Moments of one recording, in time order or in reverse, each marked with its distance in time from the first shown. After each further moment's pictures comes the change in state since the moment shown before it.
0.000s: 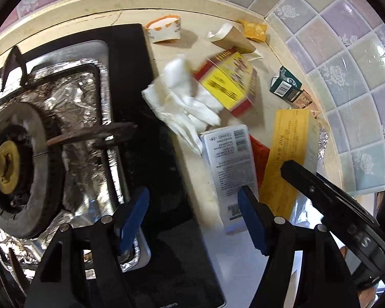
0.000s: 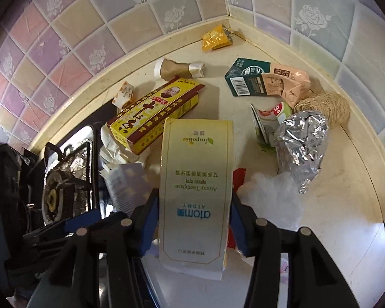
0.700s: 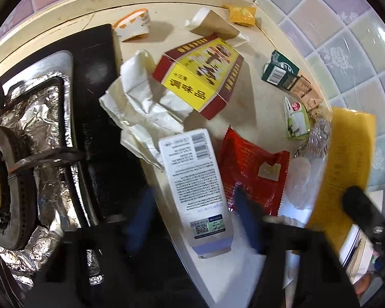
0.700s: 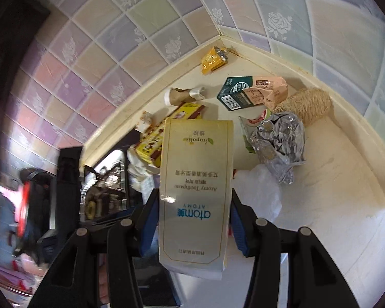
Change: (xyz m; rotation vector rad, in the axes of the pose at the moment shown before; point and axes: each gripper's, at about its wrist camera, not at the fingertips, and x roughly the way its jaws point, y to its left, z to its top) left arm 0.026 -0.035 0.013 0.067 0.060 0.043; right arm -0.046 -0.043 -0.013 0.135 -0.092 0.246
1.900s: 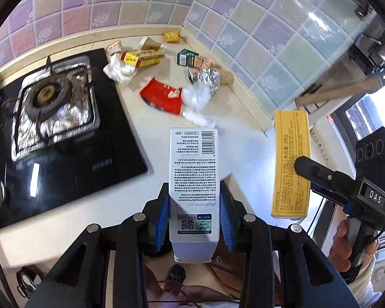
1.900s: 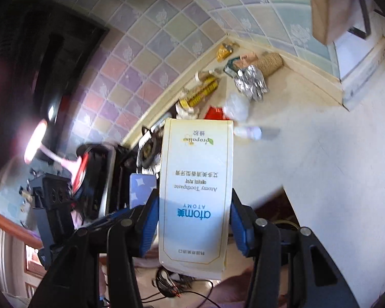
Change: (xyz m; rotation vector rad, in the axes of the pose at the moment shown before) left arm -0.168 -0.066 -0.251 0.125 -0.205 -0.095; right arm -0.173 -0.043 -0.151 -0.003 0.018 0.215
